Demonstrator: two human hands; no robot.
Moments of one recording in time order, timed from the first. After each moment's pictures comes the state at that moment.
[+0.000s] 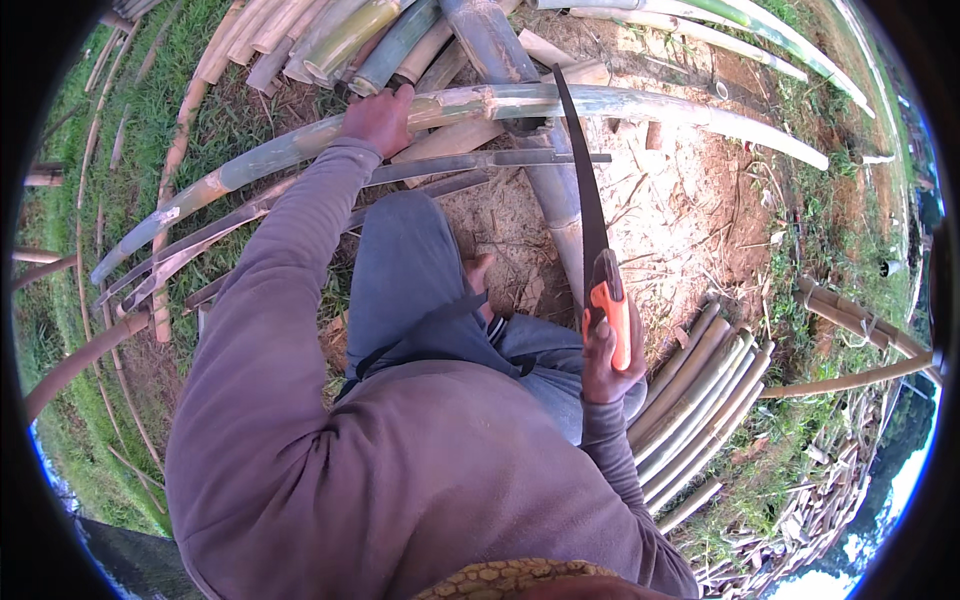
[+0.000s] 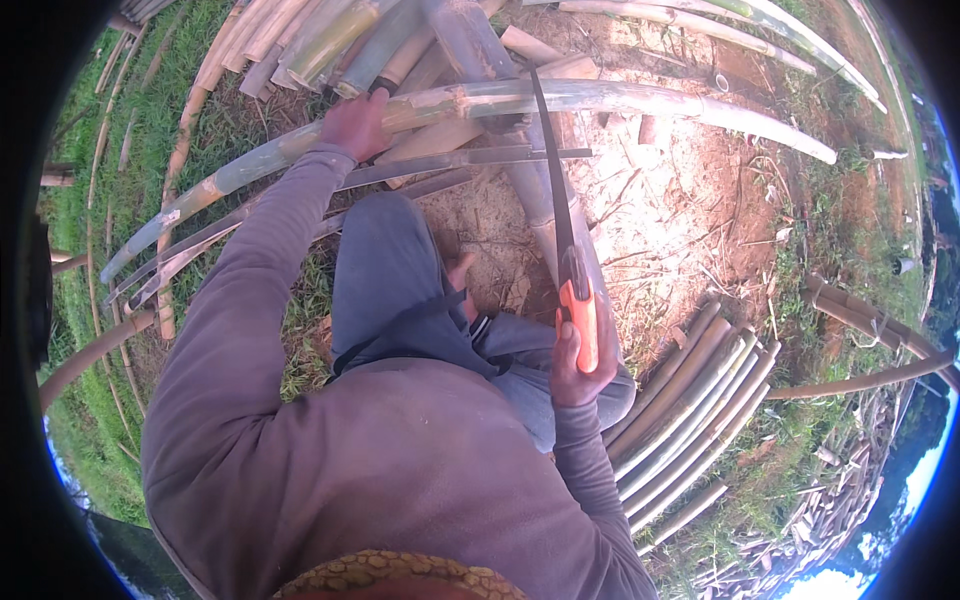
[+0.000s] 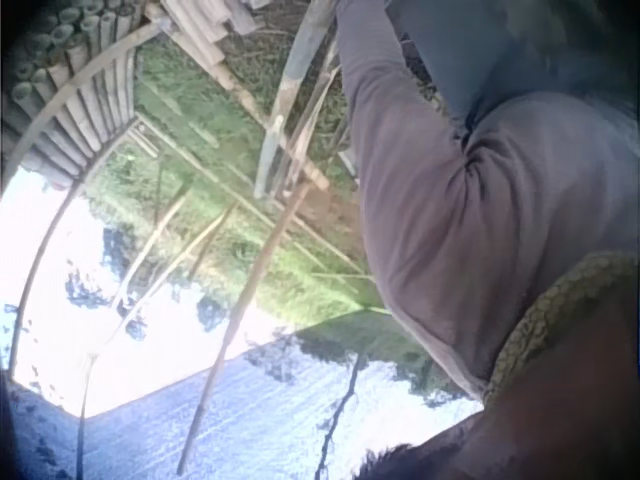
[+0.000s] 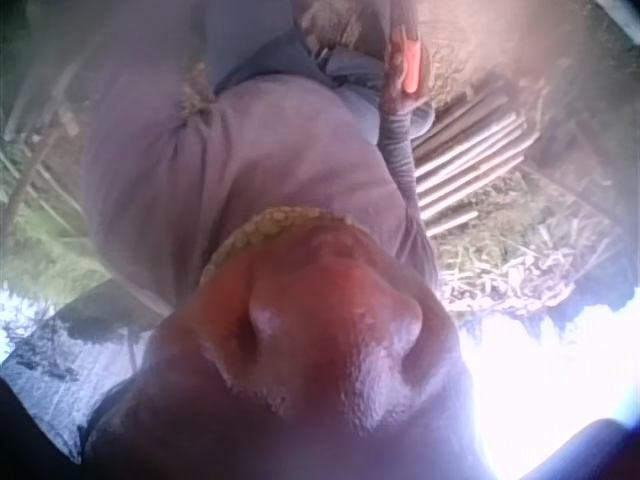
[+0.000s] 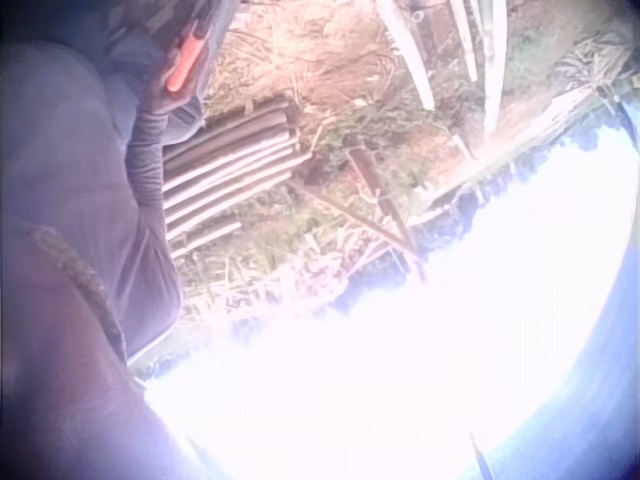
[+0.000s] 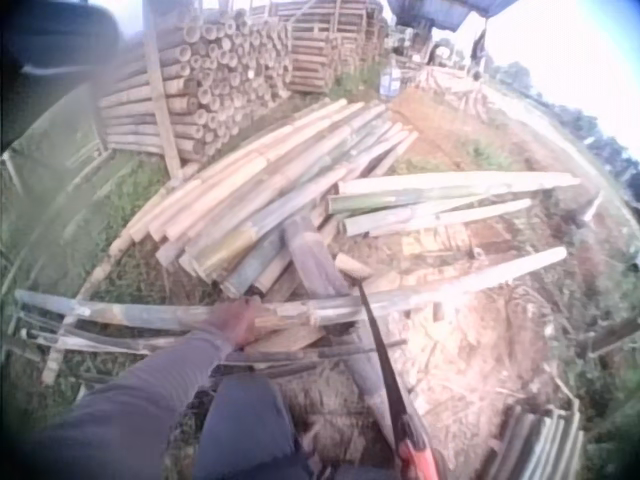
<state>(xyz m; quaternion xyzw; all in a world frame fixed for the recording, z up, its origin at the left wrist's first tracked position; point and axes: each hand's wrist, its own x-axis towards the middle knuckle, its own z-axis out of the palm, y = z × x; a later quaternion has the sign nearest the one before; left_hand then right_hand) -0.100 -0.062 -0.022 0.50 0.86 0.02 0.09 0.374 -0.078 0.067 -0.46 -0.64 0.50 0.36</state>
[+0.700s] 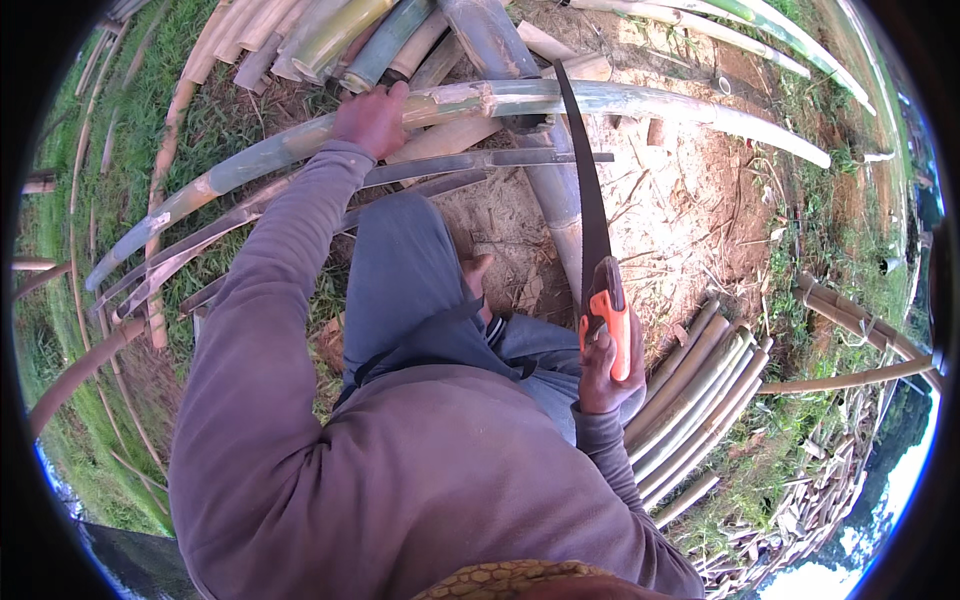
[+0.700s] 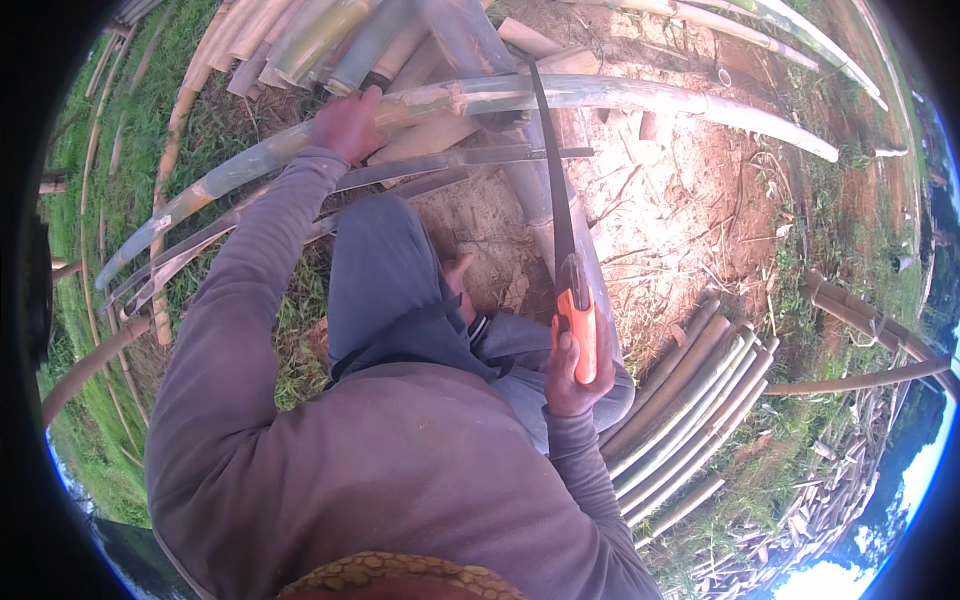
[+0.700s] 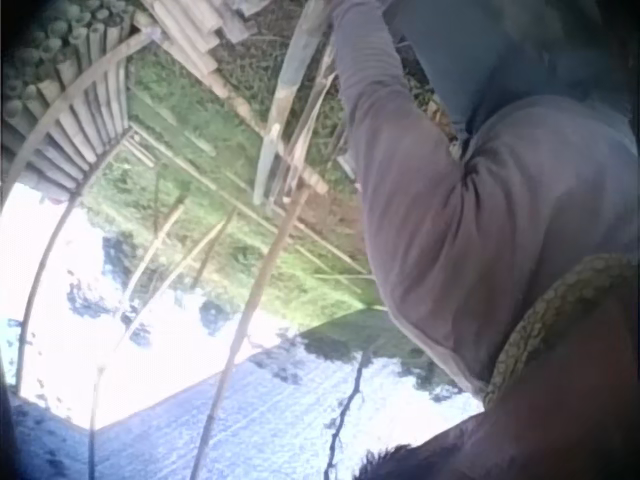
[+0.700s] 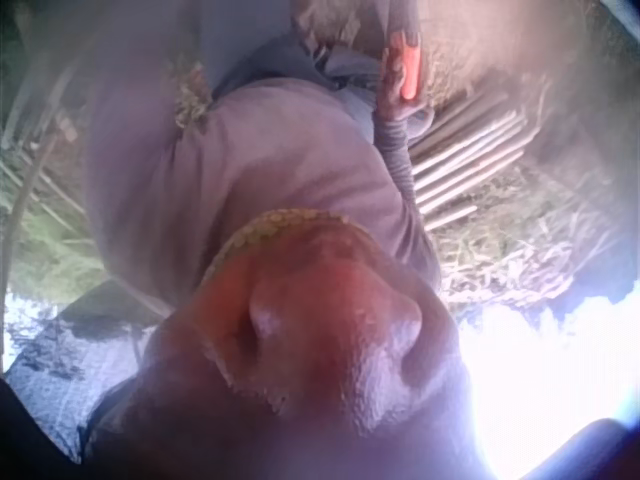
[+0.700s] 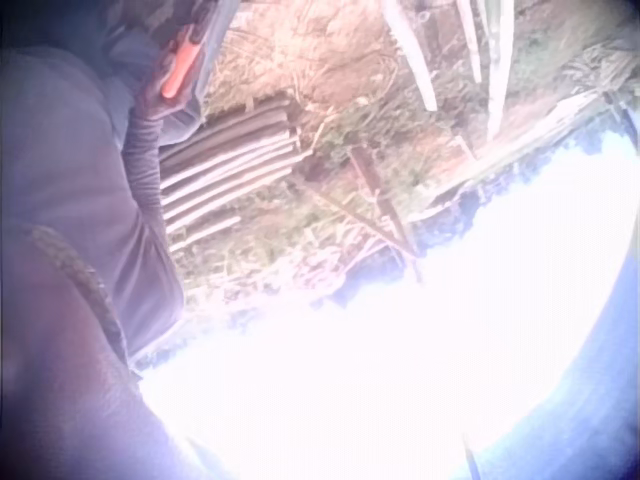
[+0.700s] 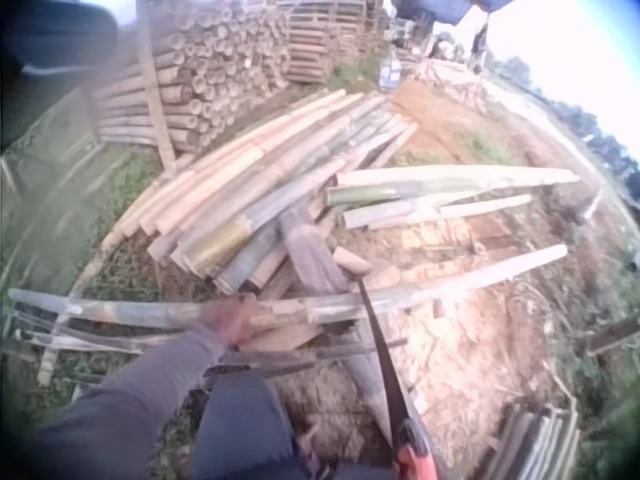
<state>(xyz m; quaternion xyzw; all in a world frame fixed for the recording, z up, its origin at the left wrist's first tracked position) -0.098 -0.058 -0.027 0.51 0.85 0.02 0.09 0.359 -0.076 0.072 -0.43 -0.69 0.44 0.39</state>
